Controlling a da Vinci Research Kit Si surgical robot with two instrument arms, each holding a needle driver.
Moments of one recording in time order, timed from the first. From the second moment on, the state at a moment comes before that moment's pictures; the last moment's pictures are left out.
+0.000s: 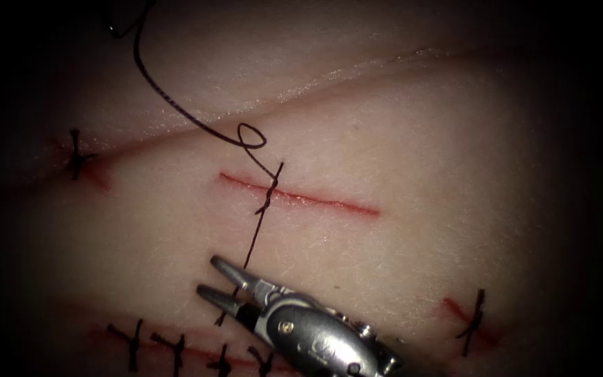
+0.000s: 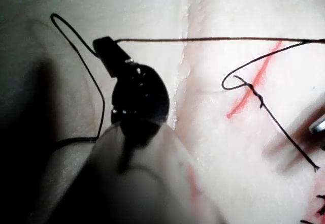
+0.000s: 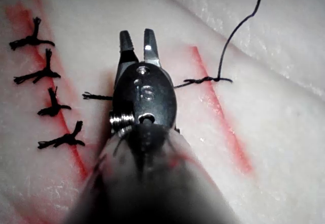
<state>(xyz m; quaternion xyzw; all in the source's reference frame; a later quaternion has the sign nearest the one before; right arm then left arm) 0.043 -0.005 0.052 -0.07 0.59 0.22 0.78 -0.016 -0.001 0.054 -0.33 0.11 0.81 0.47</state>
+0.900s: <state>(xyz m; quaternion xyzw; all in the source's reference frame) 0.040 0.007 0.051 -0.01 0.67 0.24 0.71 -0.017 -0.015 0.054 -0.32 0.15 0.84 0.41</state>
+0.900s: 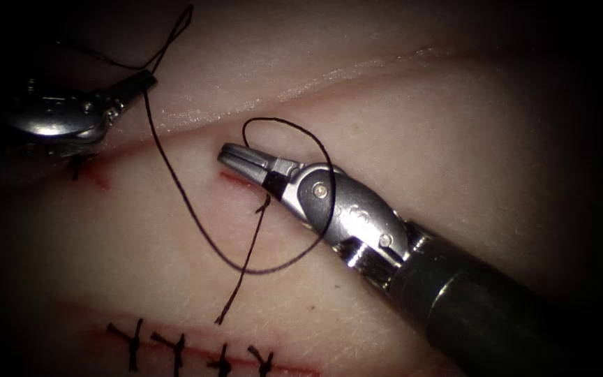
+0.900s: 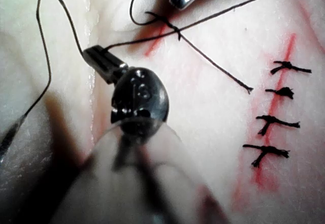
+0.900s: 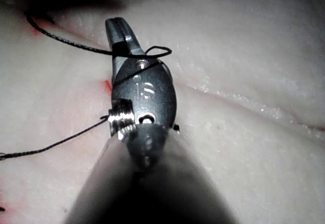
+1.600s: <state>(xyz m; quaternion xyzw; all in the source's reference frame) 0.043 0.007 0.050 0.25 0.73 0.12 0.62 -0.016 -0.010 0.062 -0.25 0.22 0.87 0.37</state>
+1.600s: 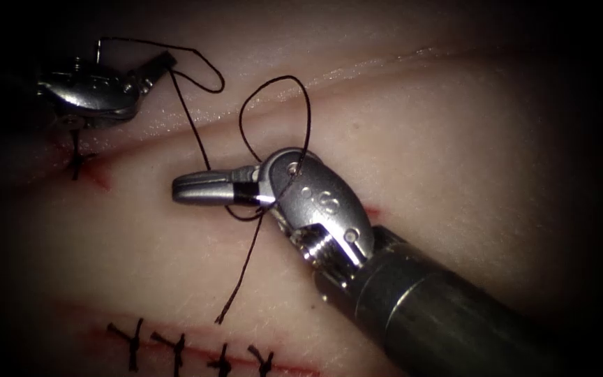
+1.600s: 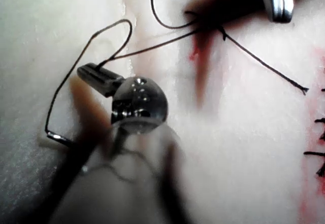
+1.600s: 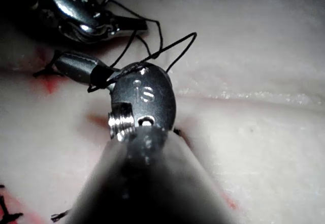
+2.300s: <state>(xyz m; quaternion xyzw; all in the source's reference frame) 0.045 0.003 0.052 0.37 0.56 -0.14 0.73 -0.014 -0.008 0.056 -0.26 0.23 0.86 0.37</state>
